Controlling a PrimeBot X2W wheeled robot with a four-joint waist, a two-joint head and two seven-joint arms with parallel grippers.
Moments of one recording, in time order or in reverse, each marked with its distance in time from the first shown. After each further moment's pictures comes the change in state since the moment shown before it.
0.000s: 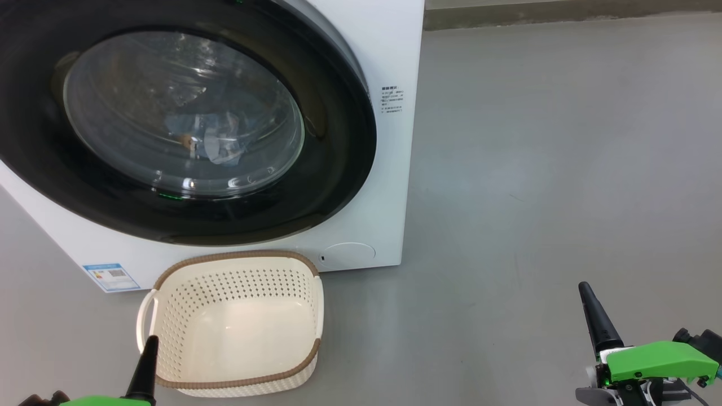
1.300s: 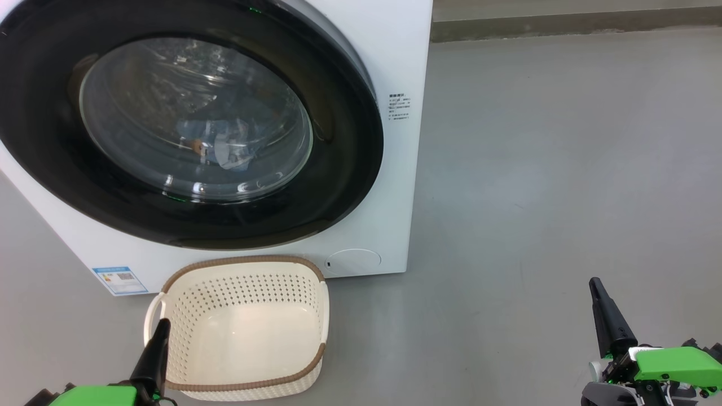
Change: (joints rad) left arm -0.035 -0.016 0.005 -0.007 -0.307 0.000 0.088; right arm 0.021 0.030 -0.059 -0.062 0.283 0.000 0.083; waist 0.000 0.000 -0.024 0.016
